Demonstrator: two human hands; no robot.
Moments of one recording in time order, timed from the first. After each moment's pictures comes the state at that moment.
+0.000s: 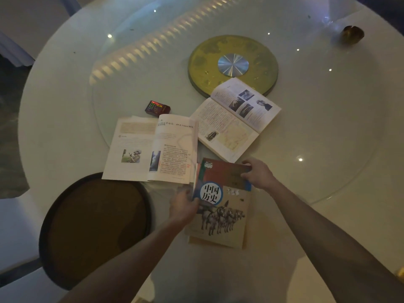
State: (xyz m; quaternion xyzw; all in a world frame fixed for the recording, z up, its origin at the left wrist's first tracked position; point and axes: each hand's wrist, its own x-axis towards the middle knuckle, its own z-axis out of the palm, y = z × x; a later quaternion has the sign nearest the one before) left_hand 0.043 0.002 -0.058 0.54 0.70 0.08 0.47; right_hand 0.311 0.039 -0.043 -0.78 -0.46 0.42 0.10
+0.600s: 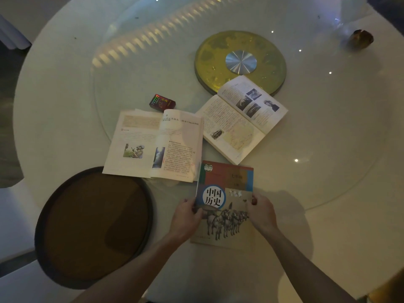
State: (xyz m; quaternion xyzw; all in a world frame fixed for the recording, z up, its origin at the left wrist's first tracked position) left_hand 0.025 -0.025 -0.078 0.60 0.64 0.09 0.47; right_hand 0.258 -0.058 -0.067 -0.85 -0.36 0.35 0.16
